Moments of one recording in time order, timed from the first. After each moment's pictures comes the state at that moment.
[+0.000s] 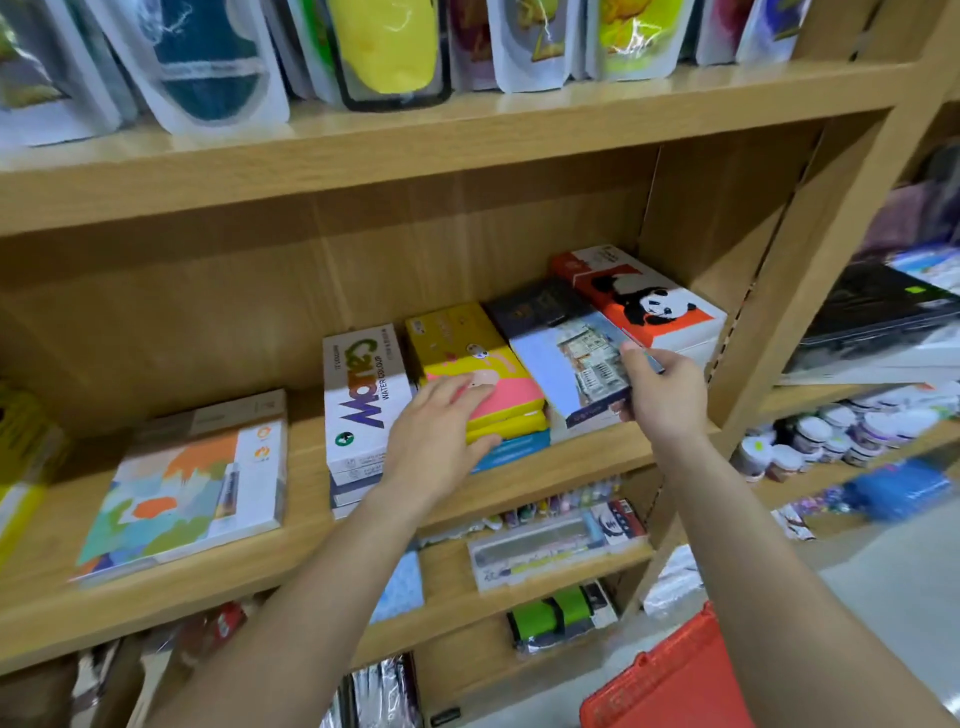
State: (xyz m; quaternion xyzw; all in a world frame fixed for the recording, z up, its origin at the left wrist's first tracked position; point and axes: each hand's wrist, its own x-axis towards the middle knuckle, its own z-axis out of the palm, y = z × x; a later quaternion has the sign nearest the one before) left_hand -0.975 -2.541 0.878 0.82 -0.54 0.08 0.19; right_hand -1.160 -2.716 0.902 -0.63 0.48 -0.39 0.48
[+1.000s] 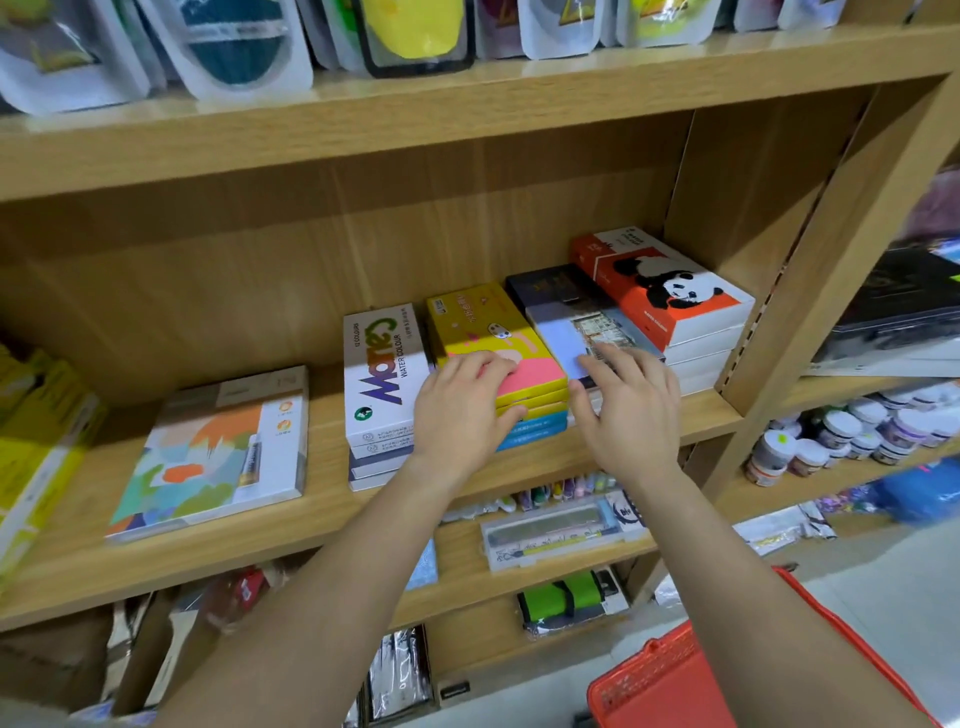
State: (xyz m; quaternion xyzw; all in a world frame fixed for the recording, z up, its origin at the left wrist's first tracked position) left_hand -0.986 -2.550 0.879 0.82 -0.52 0.14 0.19; right_hand -1.144 -2.671 0.868 -0.87 0.34 -0.35 0.02
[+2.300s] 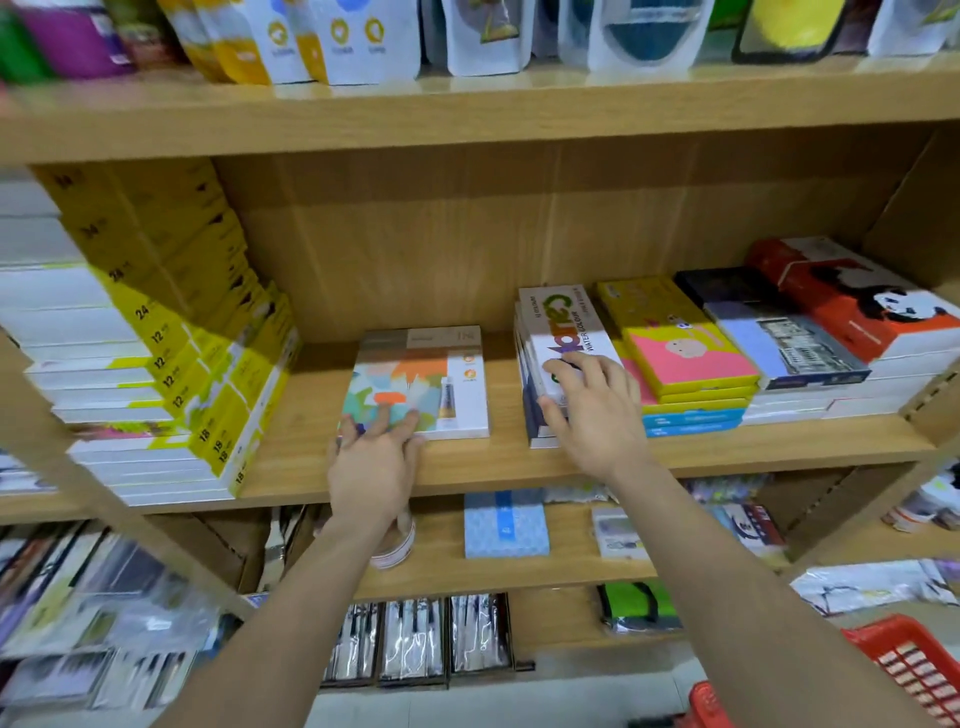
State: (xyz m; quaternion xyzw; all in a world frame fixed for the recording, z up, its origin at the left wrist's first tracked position) left_hand -0.858 -2.286 0.825 0.96 -0.26 0.03 0.08; right_hand -0.998 -2.512 0.865 -0.95 0.25 -0.19 0.06
